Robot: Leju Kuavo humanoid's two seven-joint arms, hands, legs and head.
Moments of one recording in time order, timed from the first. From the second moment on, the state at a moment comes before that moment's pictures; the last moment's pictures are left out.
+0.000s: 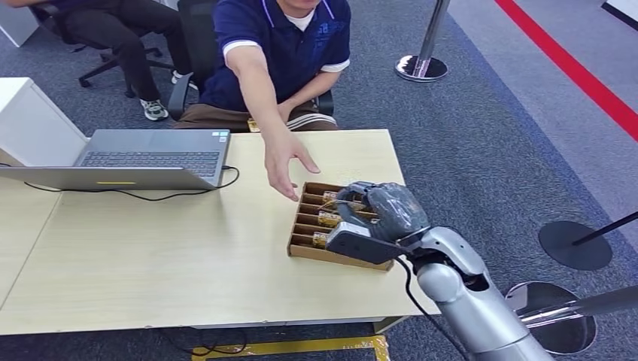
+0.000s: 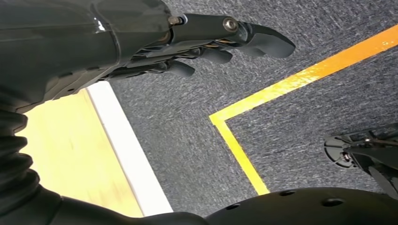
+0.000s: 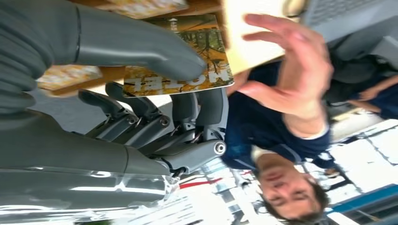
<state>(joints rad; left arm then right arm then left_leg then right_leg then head) -0.09 -0.09 1.07 -0.20 -1.39 -0.01 -0.07 -0.26 -0.07 0.32 -1.55 0.81 0.01 -0.24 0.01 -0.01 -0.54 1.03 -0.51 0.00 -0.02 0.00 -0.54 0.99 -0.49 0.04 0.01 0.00</state>
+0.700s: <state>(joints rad) -0.10 -0.09 1.07 -0.20 -1.41 -0.01 -0.05 -0.62 0.17 0.37 -1.02 0.69 -0.10 -0.35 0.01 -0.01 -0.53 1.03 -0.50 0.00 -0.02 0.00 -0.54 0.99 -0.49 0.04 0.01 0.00</state>
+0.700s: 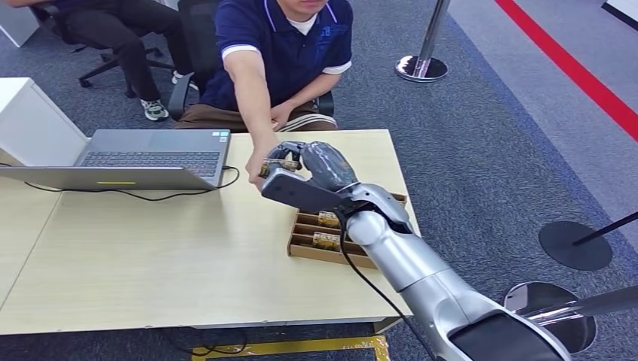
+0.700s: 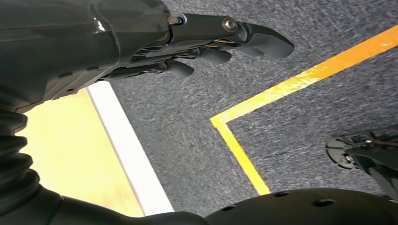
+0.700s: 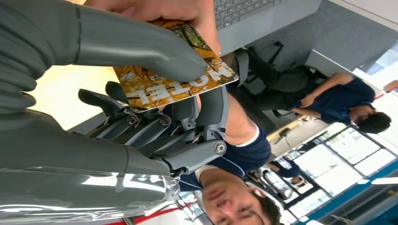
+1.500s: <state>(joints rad) -0.10 -0.09 1.07 -0.20 -1.41 -0.02 -0.06 -0.65 0.21 0.38 -0.90 0.71 -0.12 -0.34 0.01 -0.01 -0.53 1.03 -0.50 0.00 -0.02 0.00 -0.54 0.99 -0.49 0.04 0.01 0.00</state>
